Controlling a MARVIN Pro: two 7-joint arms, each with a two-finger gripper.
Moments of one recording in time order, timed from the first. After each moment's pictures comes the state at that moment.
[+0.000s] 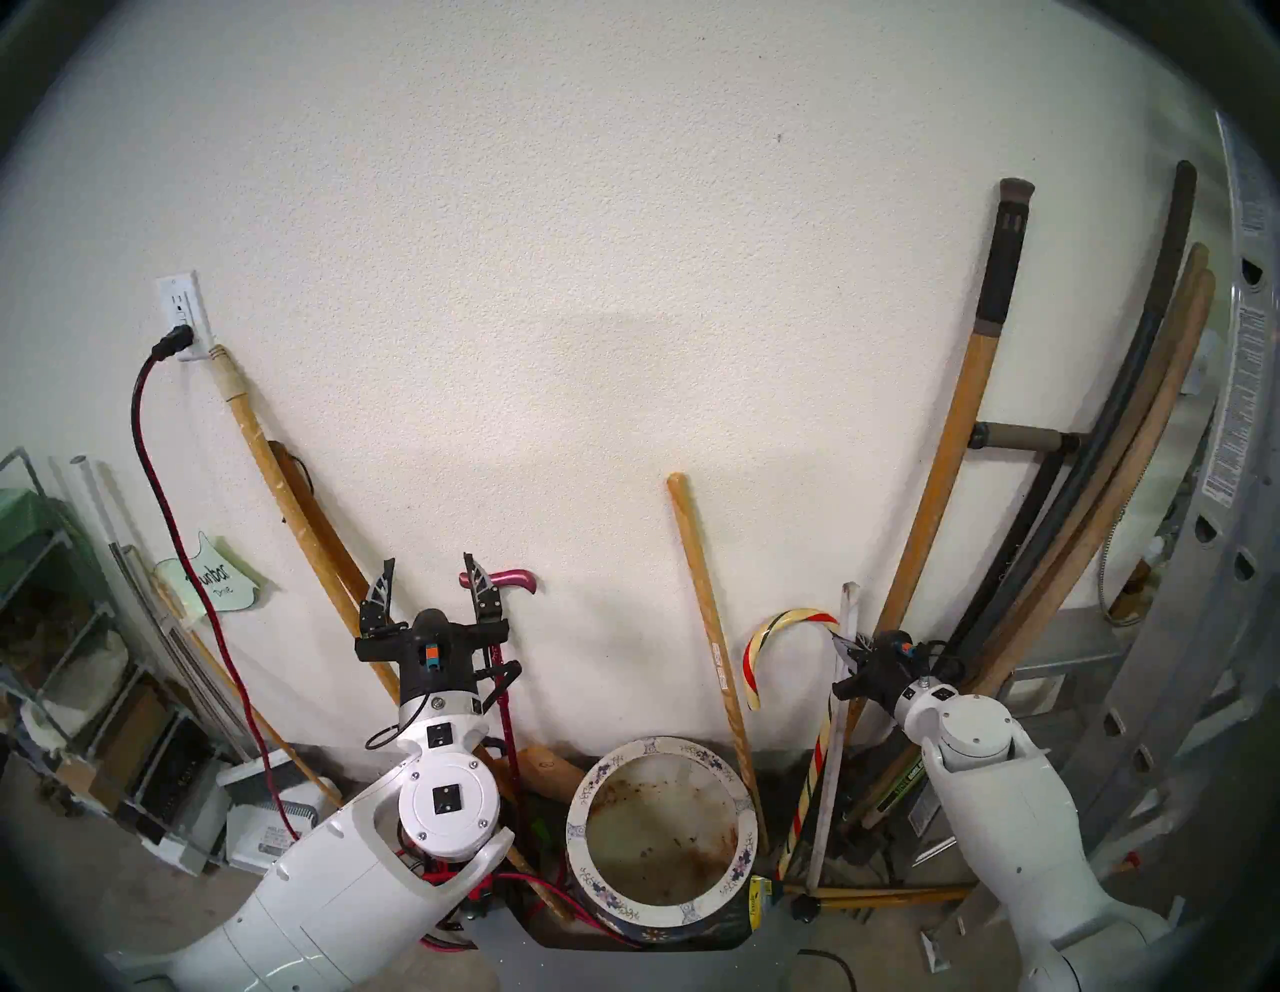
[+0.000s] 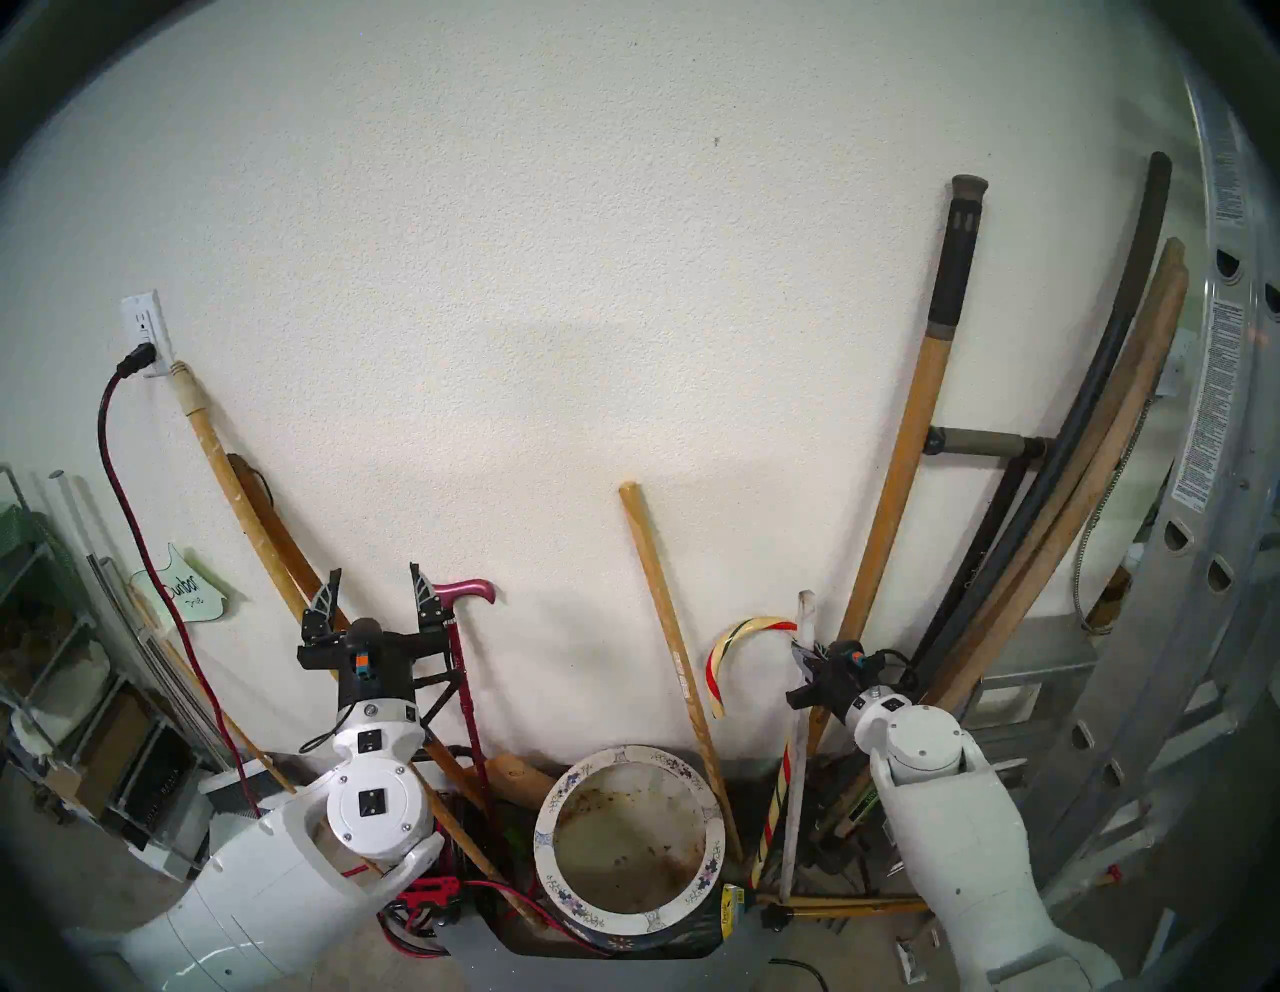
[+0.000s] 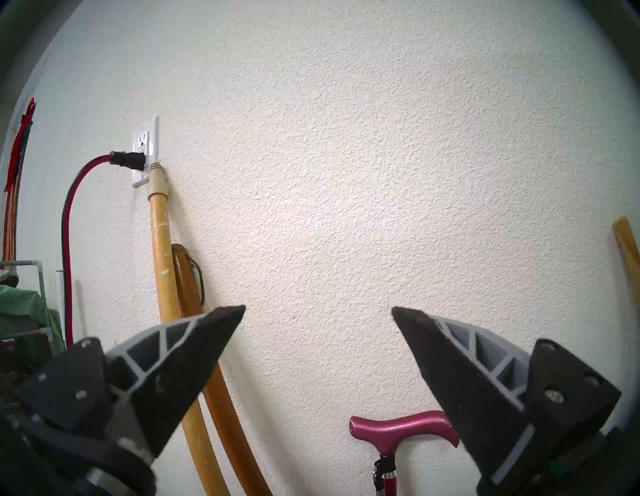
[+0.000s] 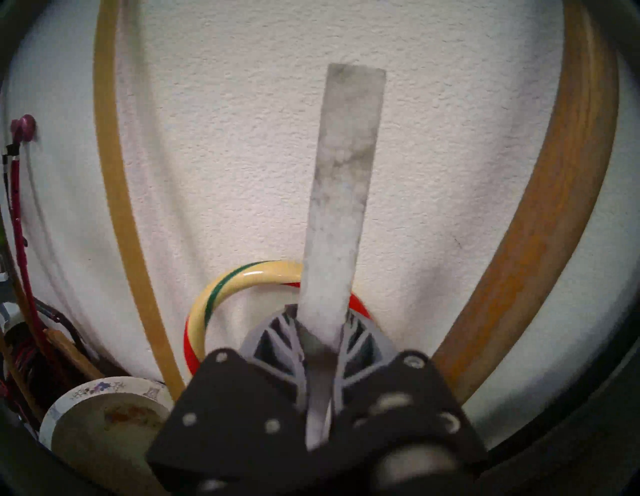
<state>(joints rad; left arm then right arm) 1.68 -1.03 -1.04 -1.79 -0.10 -0.20 0.98 -1.43 -1.20 1.58 -1.09 0.07 -0.10 0.34</state>
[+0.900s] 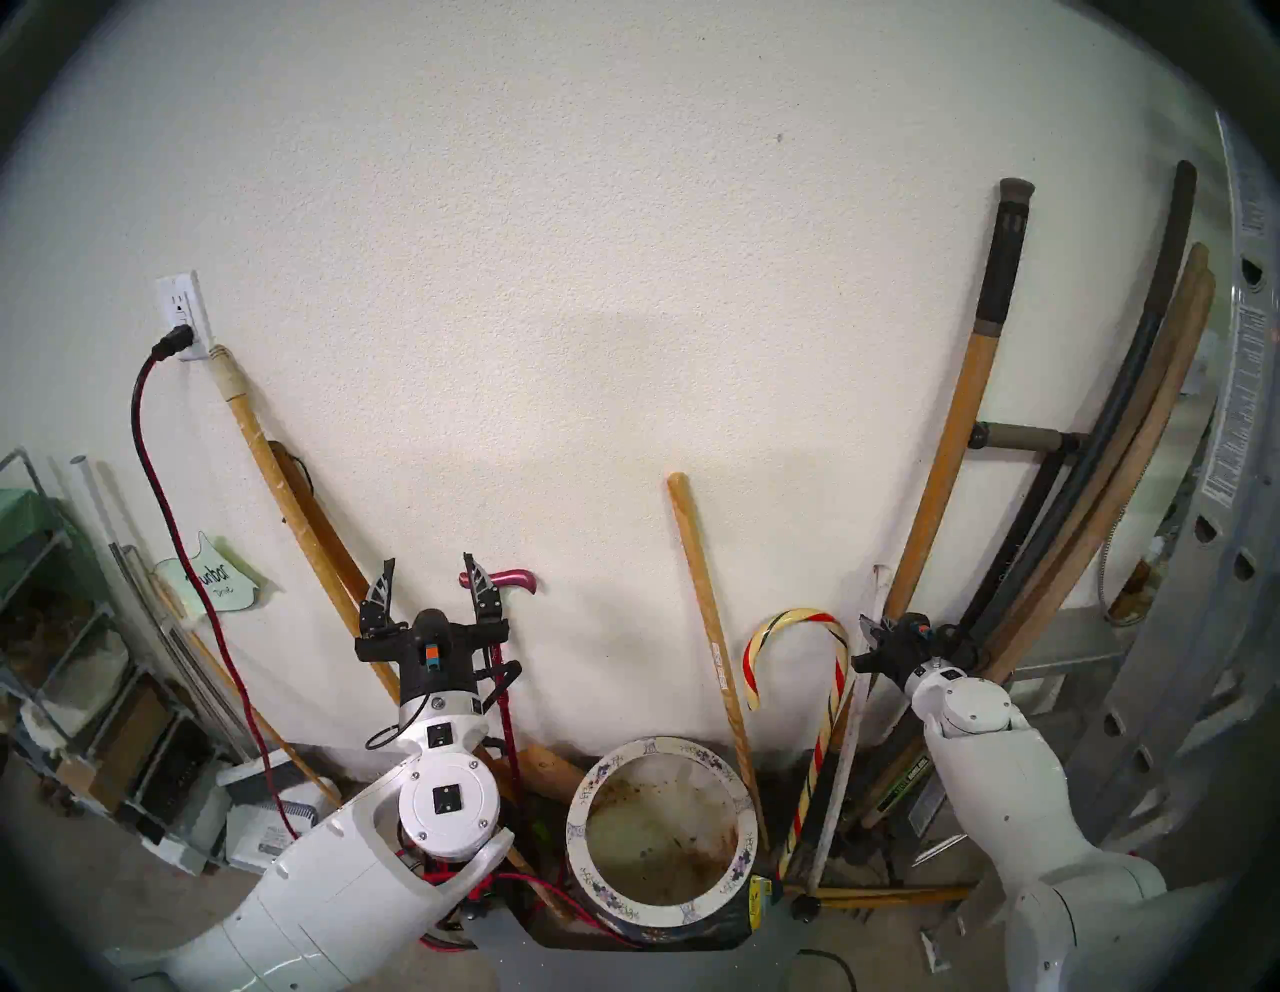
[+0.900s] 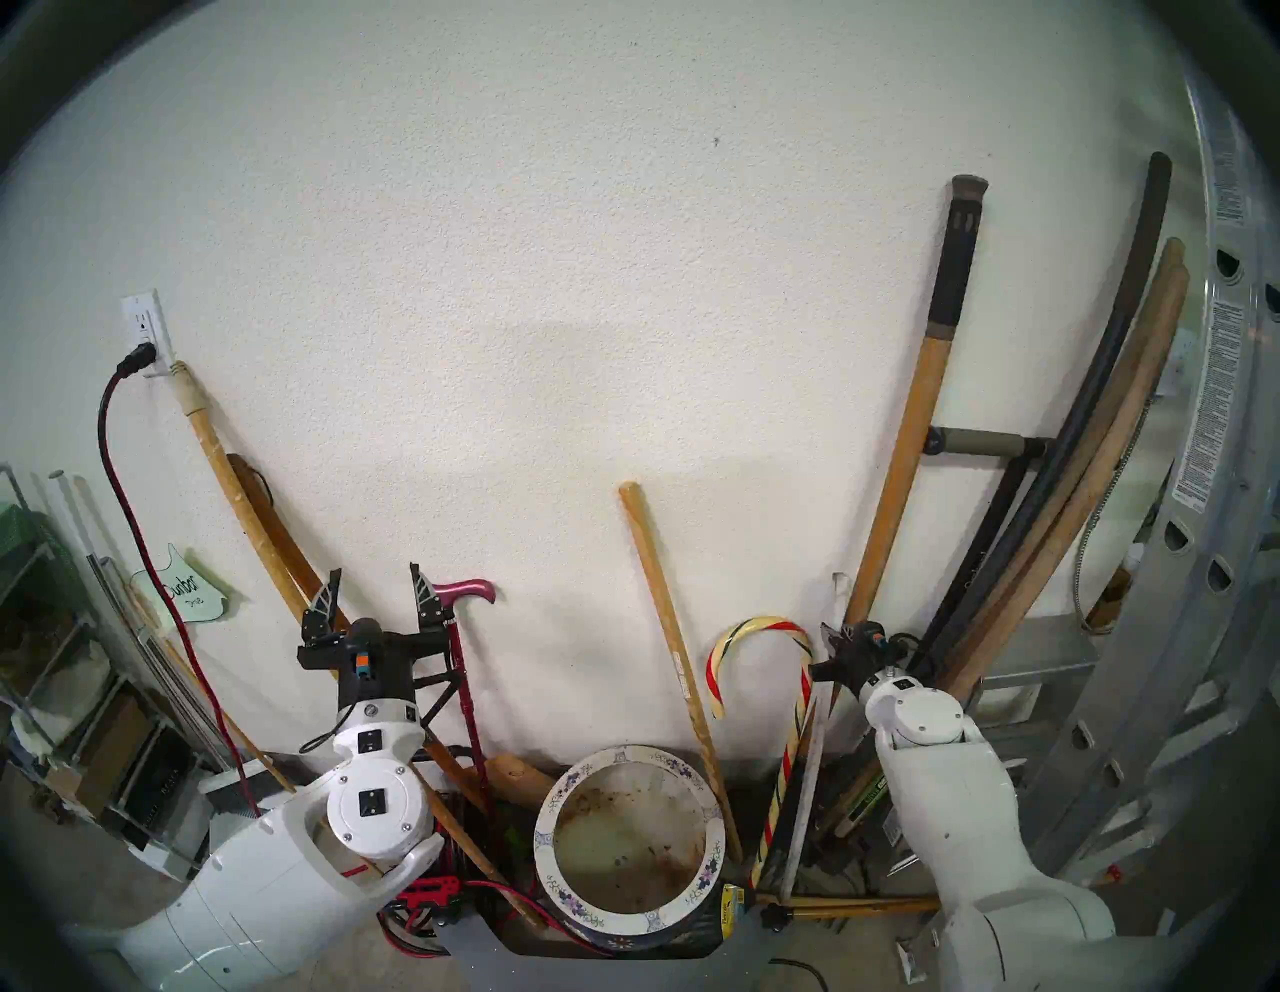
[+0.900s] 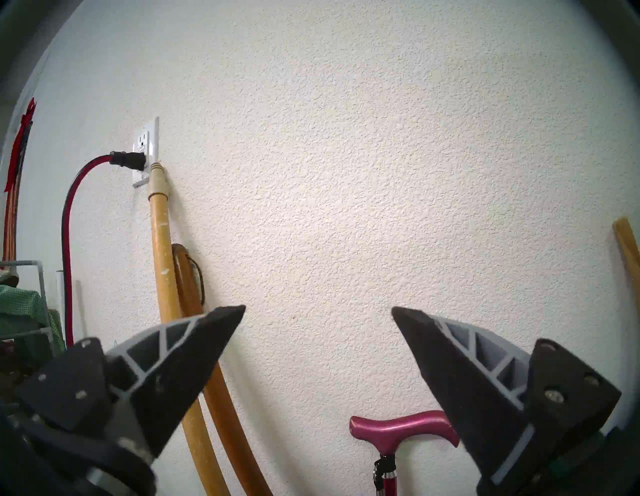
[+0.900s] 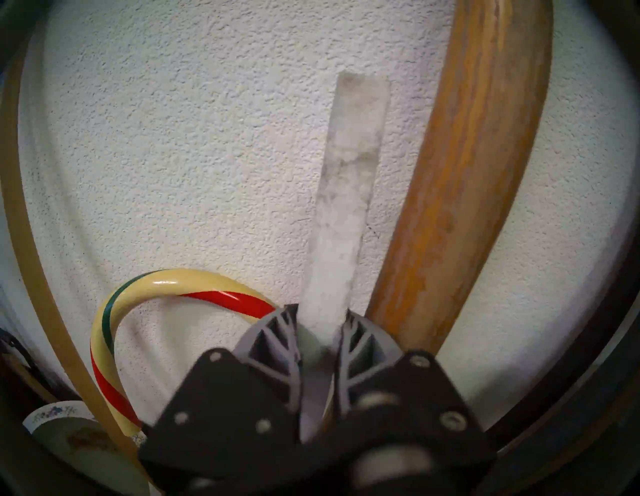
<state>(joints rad) 1.67 -1.02 -1.02 -1.79 -0.10 -0.20 0.99 -1.28 -1.22 1.60 -0.84 0.05 -0.20 0.30</state>
